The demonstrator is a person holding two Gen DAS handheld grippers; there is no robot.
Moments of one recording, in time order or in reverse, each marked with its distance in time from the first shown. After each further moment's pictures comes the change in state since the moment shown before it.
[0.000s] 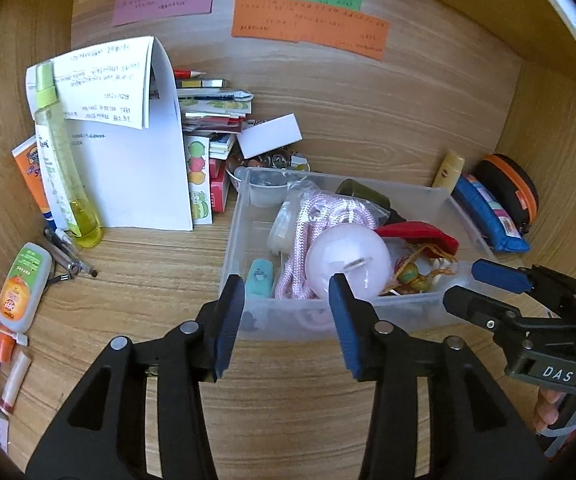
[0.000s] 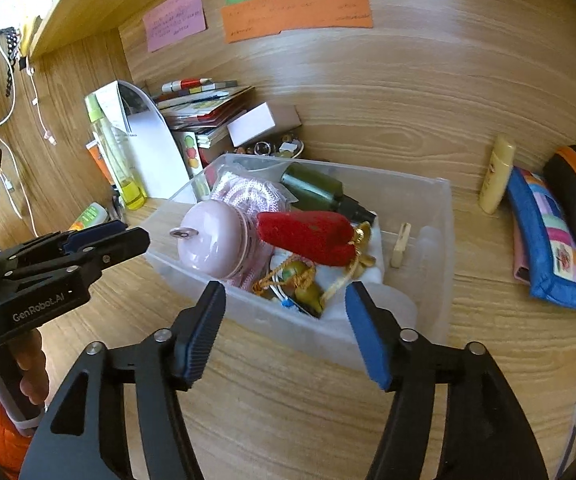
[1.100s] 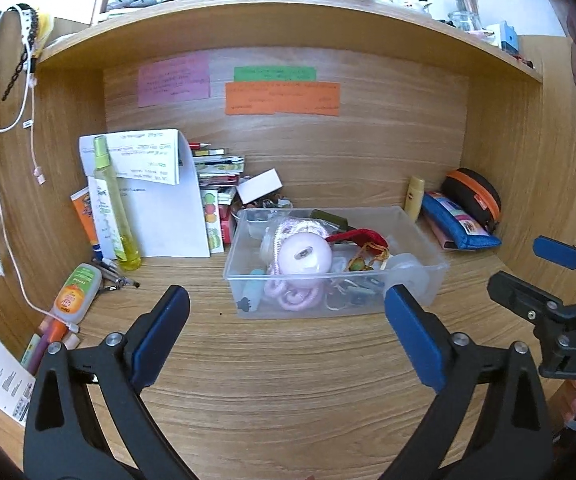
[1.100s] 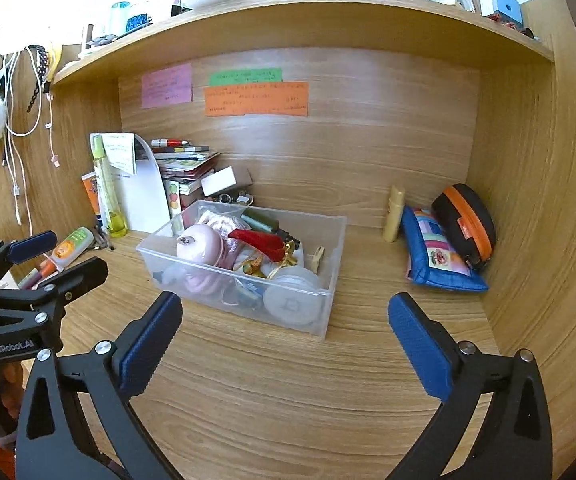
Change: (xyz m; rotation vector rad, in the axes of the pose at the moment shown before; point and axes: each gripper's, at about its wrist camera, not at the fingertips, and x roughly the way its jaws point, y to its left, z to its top) left arm -0.101 -0.042 -0.046 0.089 -0.213 0.076; right arm -0.121 0.022 -0.050 -0.019 -0.232 -0.234
